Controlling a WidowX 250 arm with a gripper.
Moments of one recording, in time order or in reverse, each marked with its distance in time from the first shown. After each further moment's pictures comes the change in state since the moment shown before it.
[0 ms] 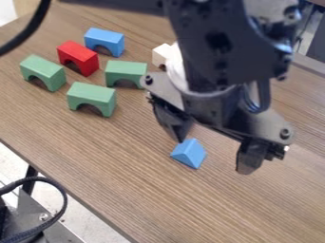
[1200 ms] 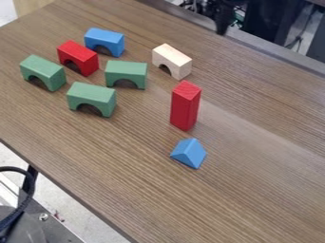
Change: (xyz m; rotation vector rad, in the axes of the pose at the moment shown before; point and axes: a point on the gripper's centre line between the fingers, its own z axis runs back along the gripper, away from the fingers) arm 0.165 0.069 -0.057 0.280 -0.126 0.829
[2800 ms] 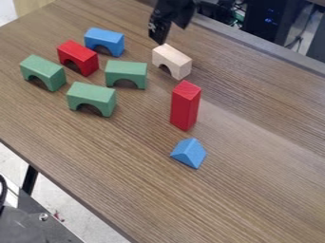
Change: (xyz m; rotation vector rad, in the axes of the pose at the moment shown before) arm 0.074 0.039 -0.133 0.240 0.004 0.481
